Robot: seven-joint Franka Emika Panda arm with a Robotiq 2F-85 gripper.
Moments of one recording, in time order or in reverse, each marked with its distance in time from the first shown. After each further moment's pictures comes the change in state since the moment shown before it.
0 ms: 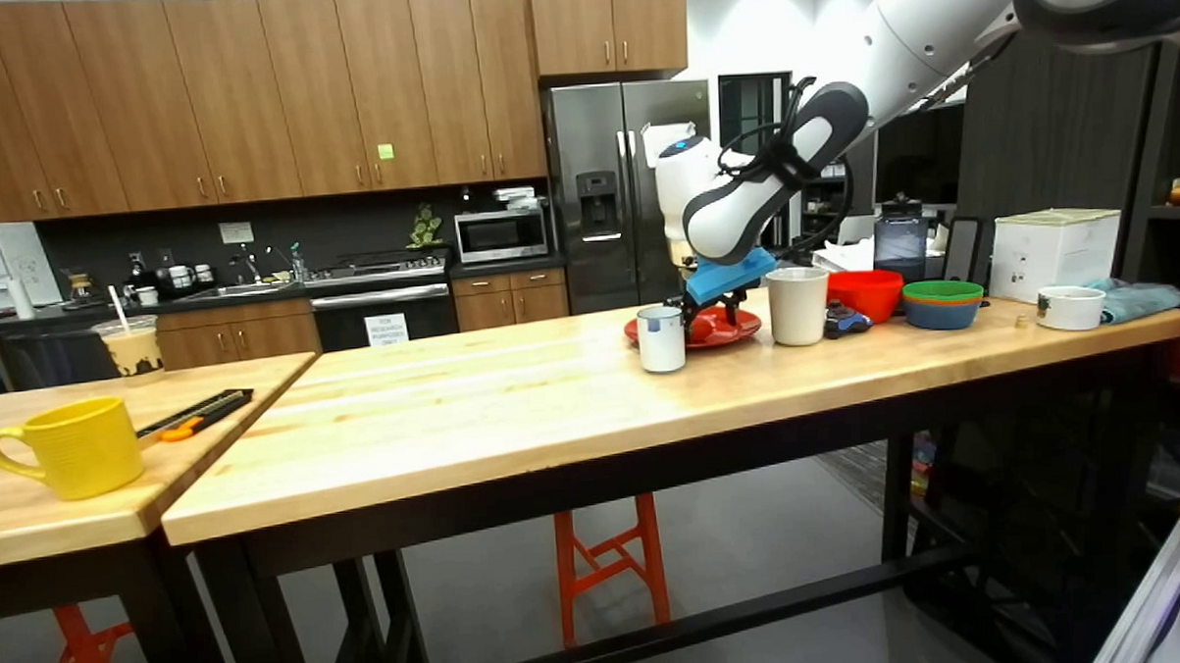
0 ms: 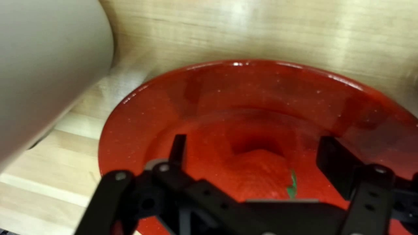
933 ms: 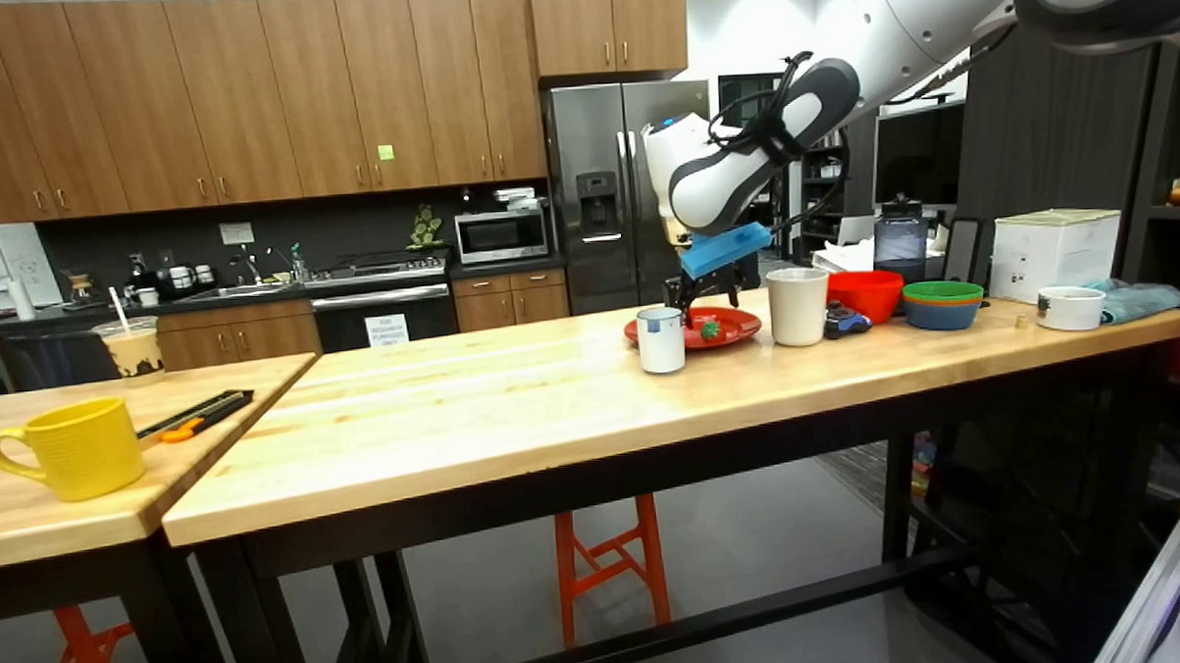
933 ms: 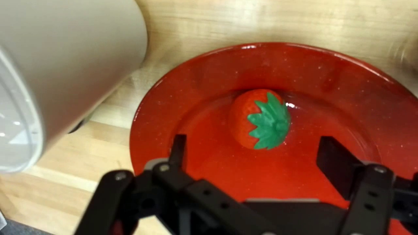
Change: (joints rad) arm 0.007 -0.002 0.000 0.105 0.044 -0.173 -0.028
